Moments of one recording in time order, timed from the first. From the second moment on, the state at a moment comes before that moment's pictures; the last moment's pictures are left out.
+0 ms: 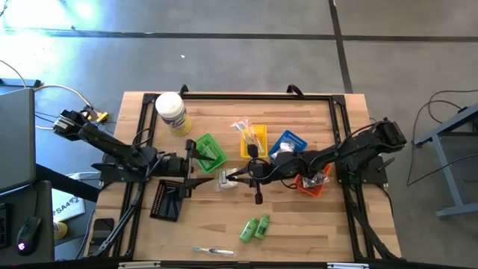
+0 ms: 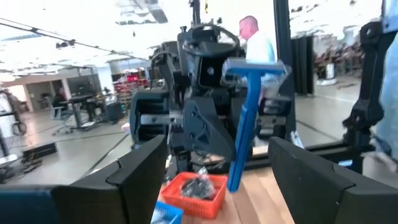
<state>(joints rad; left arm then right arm) -0.38 1.04 0.47 0.85 -0.32 0.20 0.26 1.59 1.05 0.49 0.12 -0.16</state>
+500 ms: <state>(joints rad) -0.25 1.19 0.61 0.81 -0.07 0.14 0.23 1.59 1.05 0.48 0.14 -0.16</state>
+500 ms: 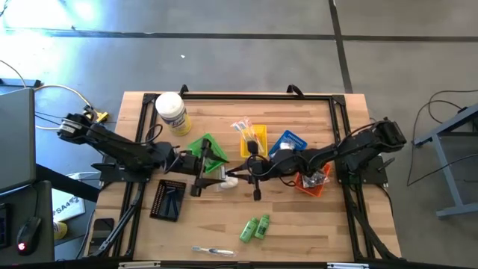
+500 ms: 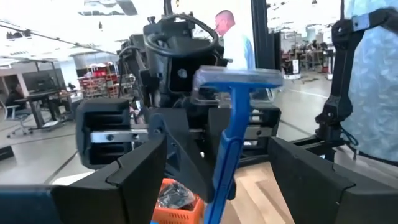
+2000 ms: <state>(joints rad) -0.42 0.83 0.65 0.20 -0.42 -0.02 0.27 1.41 1.05 0.10 0.31 -0.03</state>
